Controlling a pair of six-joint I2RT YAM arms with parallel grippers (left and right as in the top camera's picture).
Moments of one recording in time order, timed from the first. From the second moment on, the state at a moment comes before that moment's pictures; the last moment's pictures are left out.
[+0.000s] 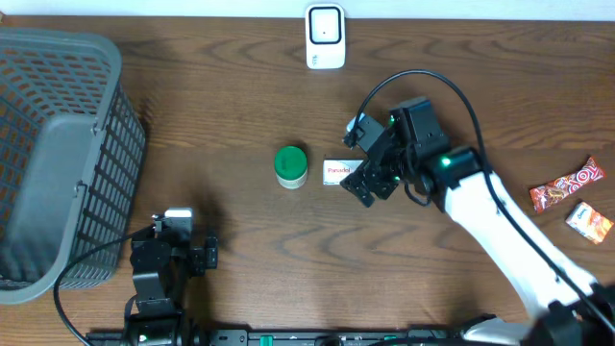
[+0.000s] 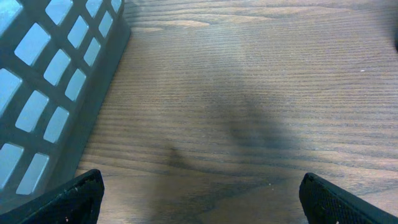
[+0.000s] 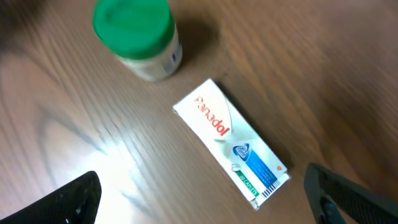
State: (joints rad) left arm 0.07 0.30 0.13 -0.46 -0.04 0.15; right arm 0.40 1.50 1.09 -0.62 -0.32 -0.41
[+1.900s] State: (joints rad) left arm 0.07 0.30 0.13 -0.46 -0.04 0.15; right arm 0.47 2.11 1.47 -0.85 -0.09 -0.73
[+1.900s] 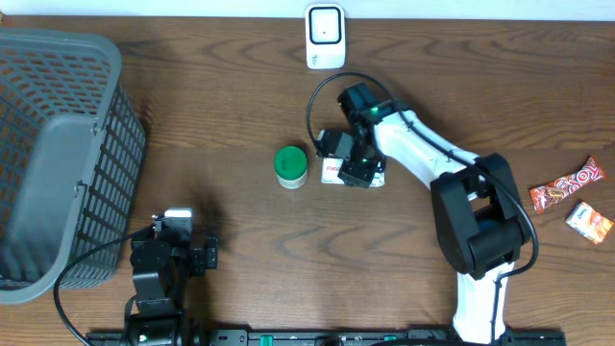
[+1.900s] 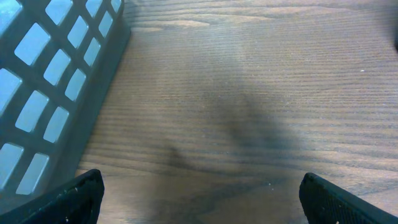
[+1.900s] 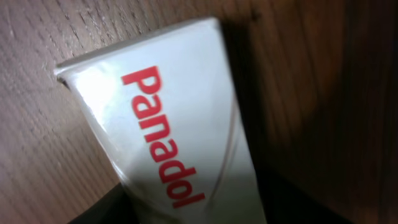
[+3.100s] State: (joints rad) left arm 0.07 0.30 0.13 -0.46 -0.04 0.15; right arm 0.54 2.11 1.48 -0.80 -0.05 -0.63
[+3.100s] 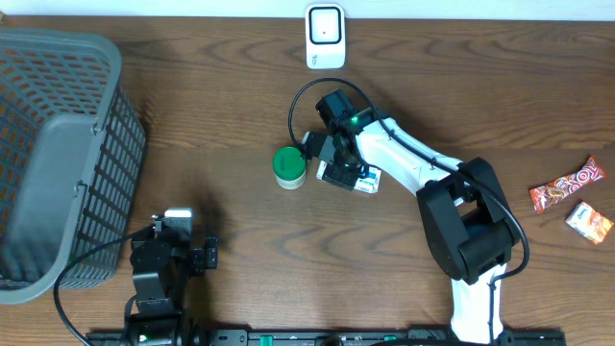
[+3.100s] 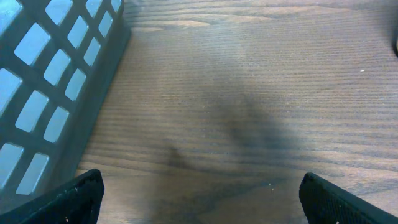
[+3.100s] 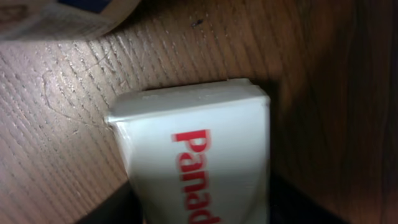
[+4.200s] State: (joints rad) left arm 0.07 0.30 0.13 -0.46 -0.04 0.15; right arm 0.47 2.14 1.79 -1.32 -0.47 -0.59
